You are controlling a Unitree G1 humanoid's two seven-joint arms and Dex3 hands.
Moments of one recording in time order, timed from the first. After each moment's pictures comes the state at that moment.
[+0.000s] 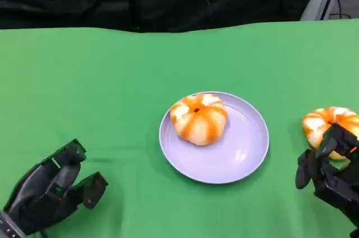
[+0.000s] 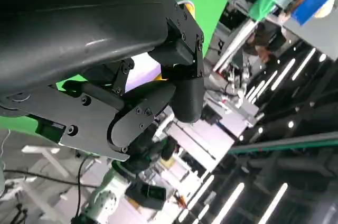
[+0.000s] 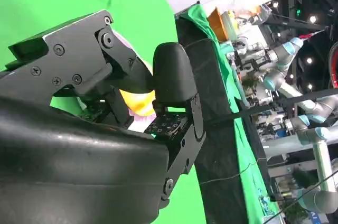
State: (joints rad) left arm -0.32 0.23 0.28 0.88 -0.60 0.21 -1.21; right arm 0.02 0.03 -0.23 0.17 0.45 -0.09 0.49
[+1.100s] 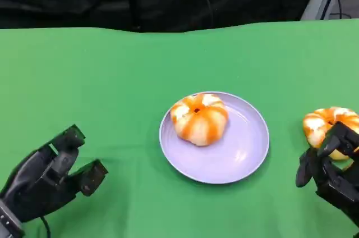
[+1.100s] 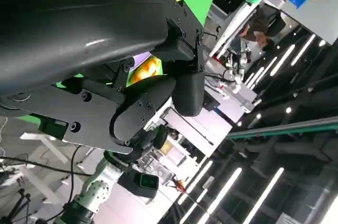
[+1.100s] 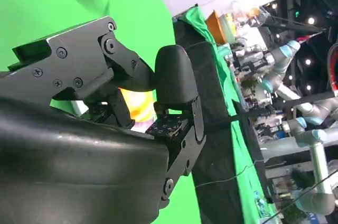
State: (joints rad) left arm -0.29 0.23 0.32 0.66 -0.60 0.40 -1.17; right arm 0.08 0.03 -0.21 0.03 0.46 -0.01 0.45
